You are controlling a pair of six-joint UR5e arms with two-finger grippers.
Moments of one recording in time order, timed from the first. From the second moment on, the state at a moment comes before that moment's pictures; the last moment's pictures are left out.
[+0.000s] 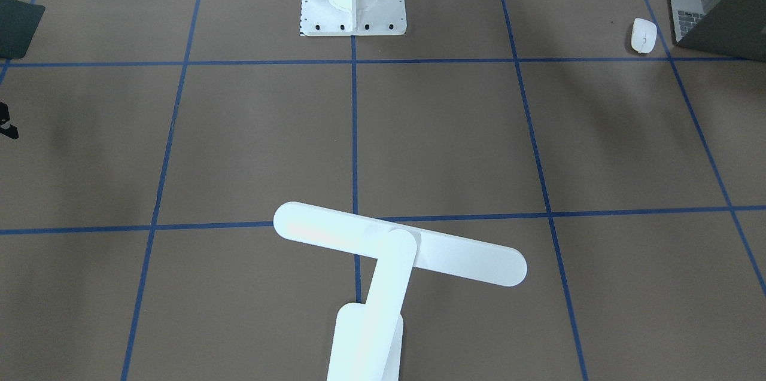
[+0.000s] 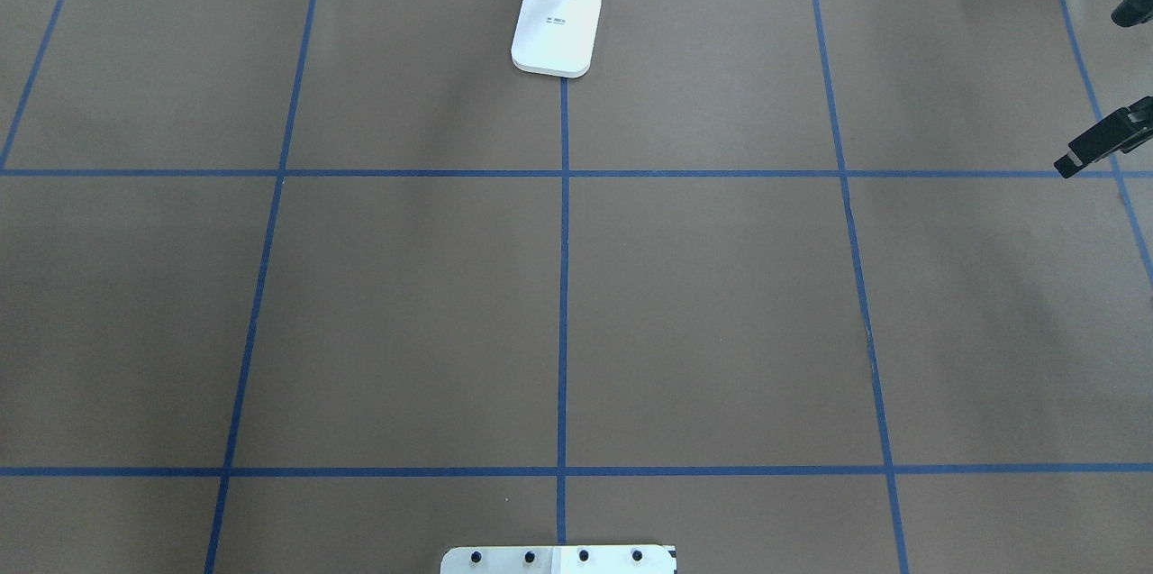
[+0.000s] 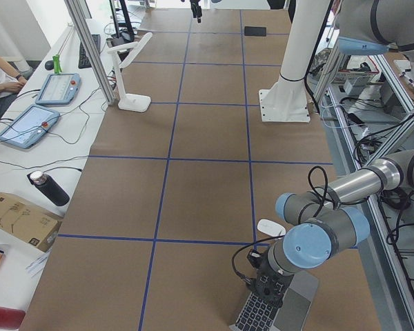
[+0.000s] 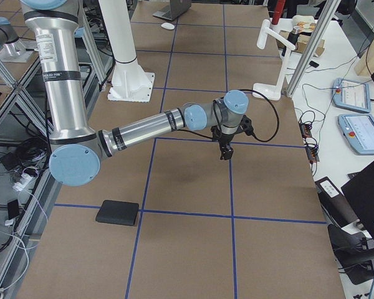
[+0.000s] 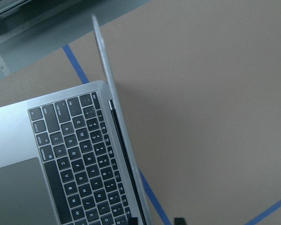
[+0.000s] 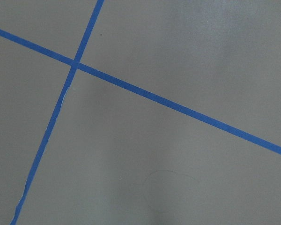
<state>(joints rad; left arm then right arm) -1.98 -1.08 -1.85 -1.54 -2.41 -0.56 1.27 -1.45 1.80 -1.68 2.40 -0.01</state>
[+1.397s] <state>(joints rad) -1.53 -1.90 -1.98 -1.24 -2.46 -1.43 1.26 -1.45 1.77 -1.68 2.39 -0.01</state>
